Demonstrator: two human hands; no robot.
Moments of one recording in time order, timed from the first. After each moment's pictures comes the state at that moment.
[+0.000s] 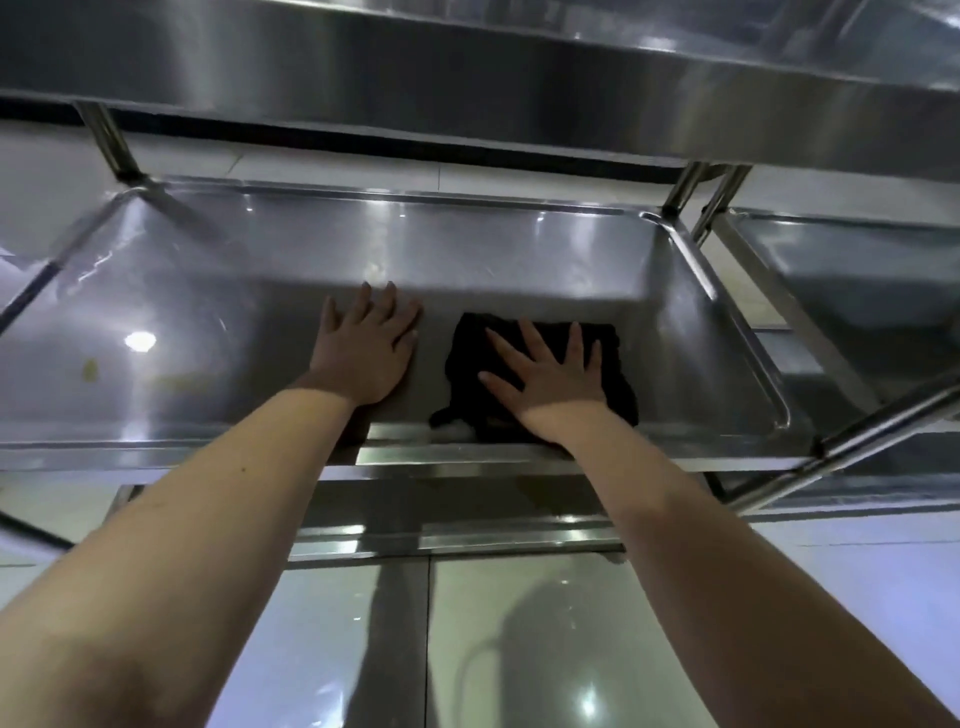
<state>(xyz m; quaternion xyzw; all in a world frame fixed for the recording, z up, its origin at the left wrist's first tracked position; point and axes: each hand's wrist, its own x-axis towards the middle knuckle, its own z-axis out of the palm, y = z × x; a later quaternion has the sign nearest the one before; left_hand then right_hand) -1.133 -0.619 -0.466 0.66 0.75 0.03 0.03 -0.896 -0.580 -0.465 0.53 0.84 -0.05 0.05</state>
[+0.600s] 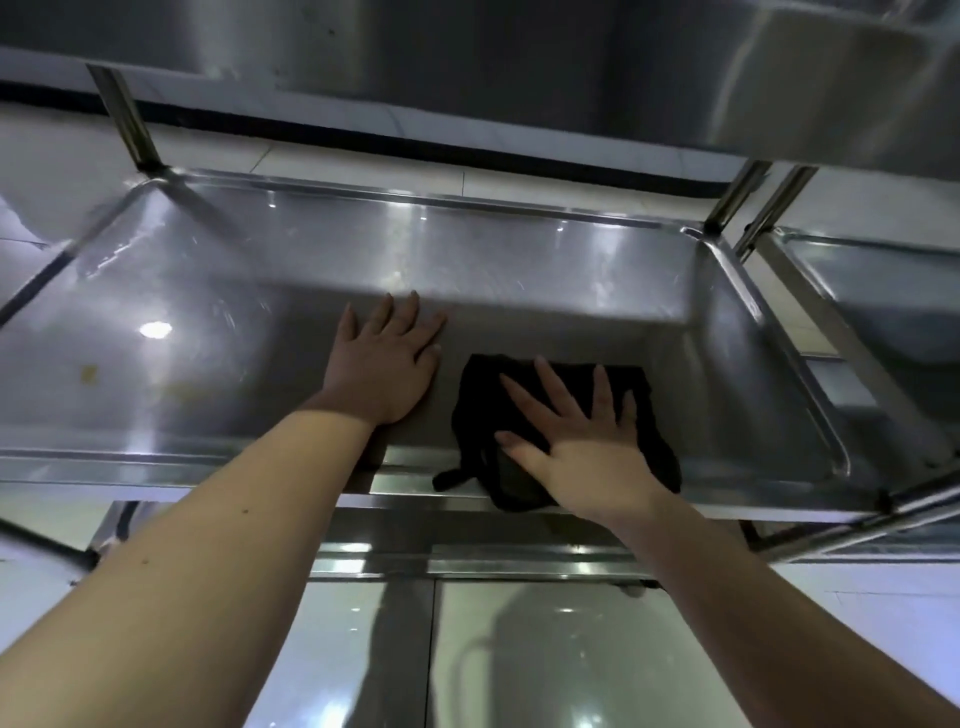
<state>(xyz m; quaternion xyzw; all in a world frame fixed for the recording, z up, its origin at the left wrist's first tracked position) -1.136 -0.612 -0.476 0.65 0.76 0.06 0.01 -0.888 -0.614 -0.474 0.50 0.86 -0.08 0.01</state>
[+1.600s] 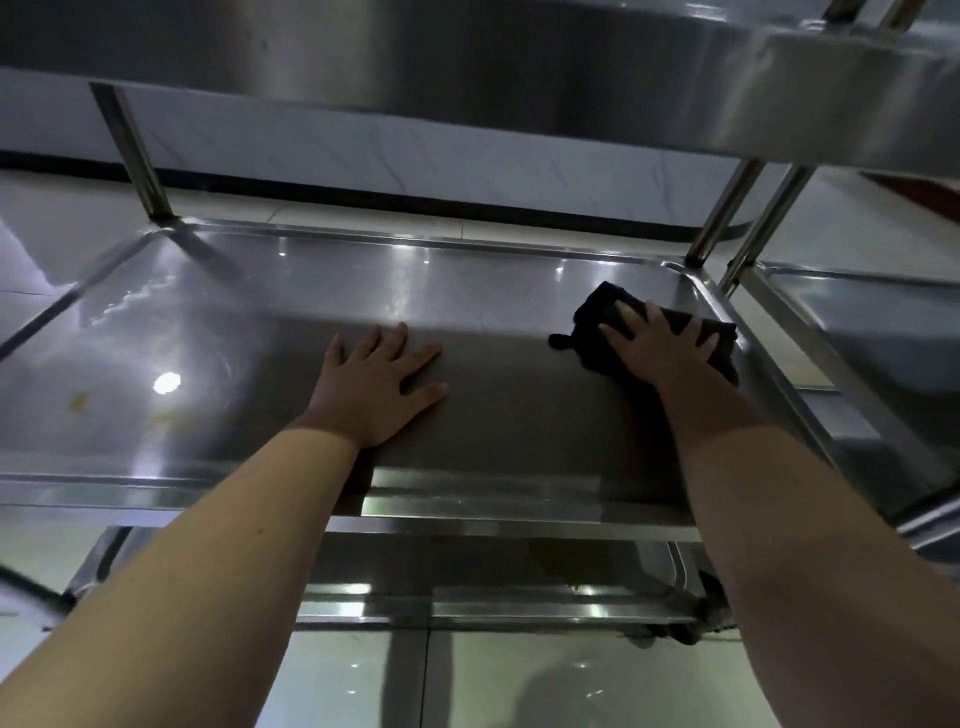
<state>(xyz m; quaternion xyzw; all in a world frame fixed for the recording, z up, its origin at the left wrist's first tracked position) -1.139 -0.607 -0.476 0.65 0.75 0.06 0.02 -0.836 -0.415 -0.453 0.66 0.74 -0.09 0.02</state>
